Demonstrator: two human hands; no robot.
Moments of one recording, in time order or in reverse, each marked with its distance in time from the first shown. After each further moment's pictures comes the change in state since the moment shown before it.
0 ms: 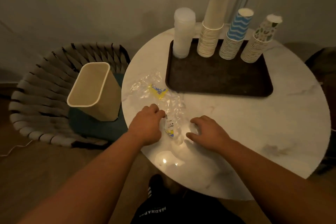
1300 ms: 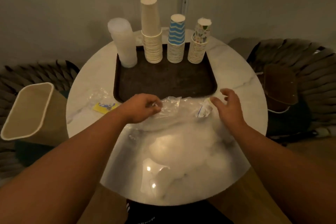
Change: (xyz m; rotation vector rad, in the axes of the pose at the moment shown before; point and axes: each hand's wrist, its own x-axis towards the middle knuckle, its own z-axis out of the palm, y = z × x) left_hand 0.101 0.115 -0.050 -0.443 -0.145 0.197; right_hand -0.035 0.145 -0.113 0.649 0.652 0.403
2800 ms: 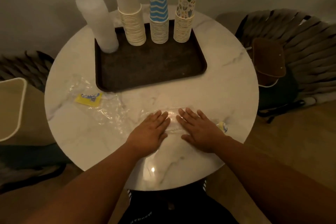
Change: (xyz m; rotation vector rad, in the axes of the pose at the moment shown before) left_hand -0.021 -0.051 0.144 0.609 0.031 0.412; right_hand -0.061 0.090 0.049 -1.000 -0.630 -0.664
